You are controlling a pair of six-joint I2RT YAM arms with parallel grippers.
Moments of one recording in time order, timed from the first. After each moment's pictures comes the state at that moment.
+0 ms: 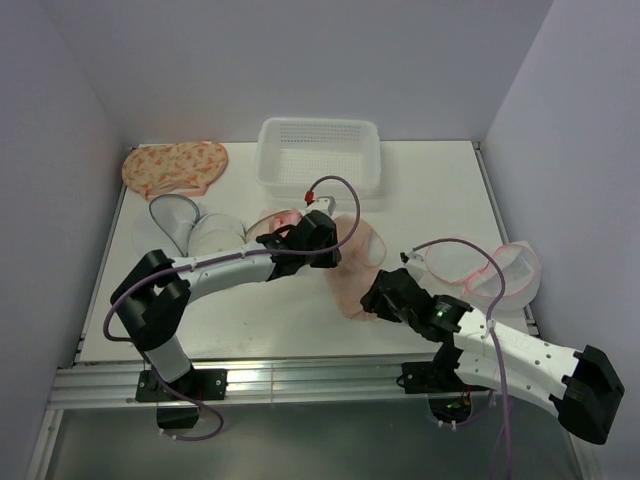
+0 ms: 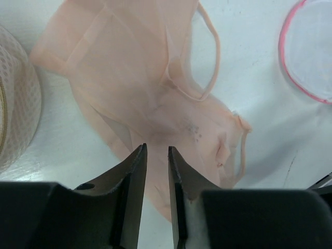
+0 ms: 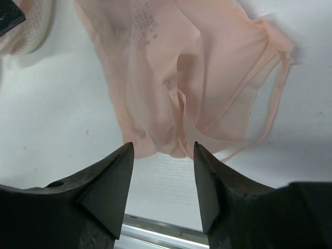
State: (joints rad) left arm -0.92 1.70 1.14 -0.16 -0.16 -0.72; right arm 0.85 0.83 0.40 -0.43 0.31 1.05
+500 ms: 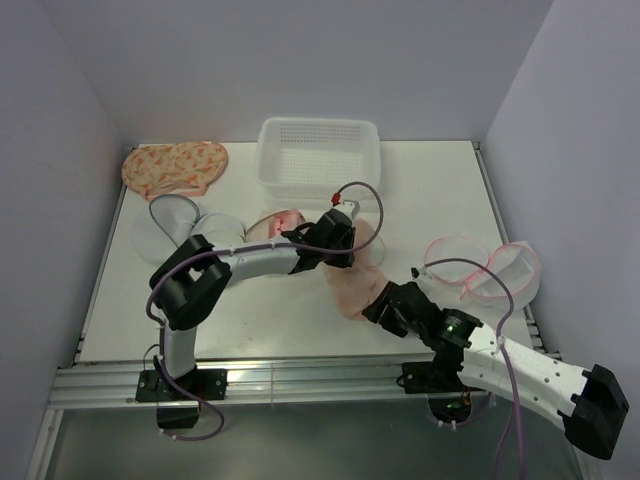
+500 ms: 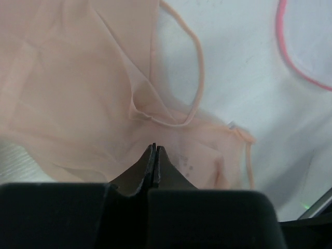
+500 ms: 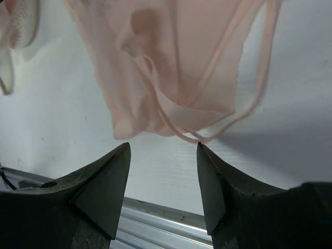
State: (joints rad) left arm -0.92 1.90 1.27 -0.06 -0.06 -0.58; right arm 0.85 0.64 0.28 -0.48 0.25 1.22
